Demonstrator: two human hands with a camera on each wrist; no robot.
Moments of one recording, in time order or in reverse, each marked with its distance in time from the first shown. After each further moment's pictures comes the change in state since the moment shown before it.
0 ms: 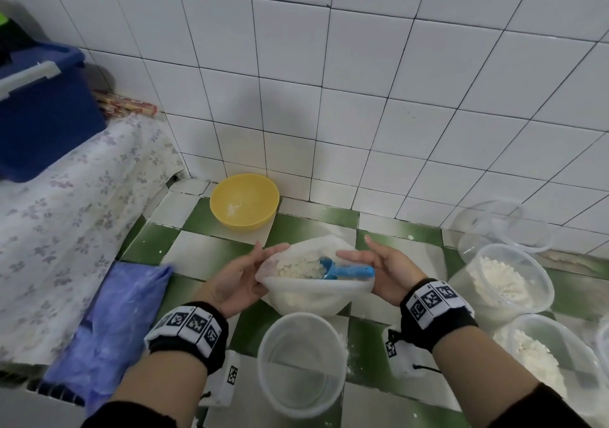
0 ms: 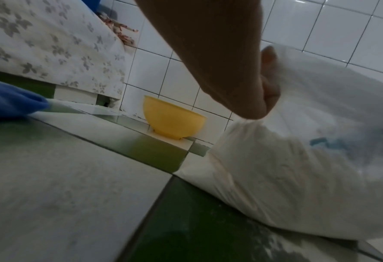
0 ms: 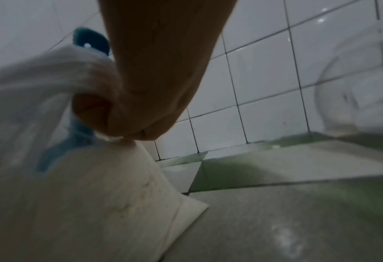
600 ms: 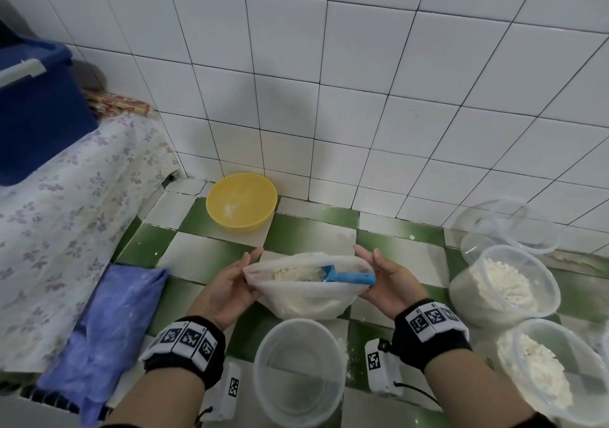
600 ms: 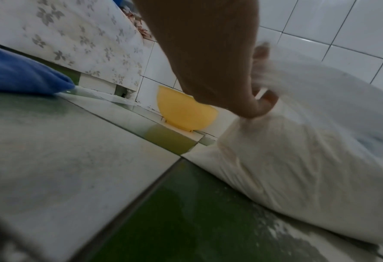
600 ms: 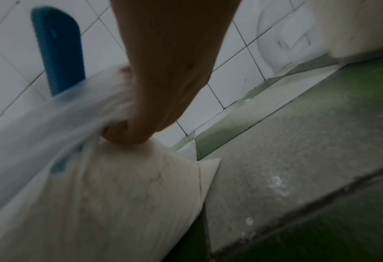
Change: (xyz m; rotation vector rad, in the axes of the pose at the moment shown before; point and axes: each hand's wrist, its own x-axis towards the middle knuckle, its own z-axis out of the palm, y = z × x) left_hand 0.009 -0.013 -0.015 -0.200 0.184 0.088; right_hand 0.009 0.025 -0.012 0.425 0.079 -0.103
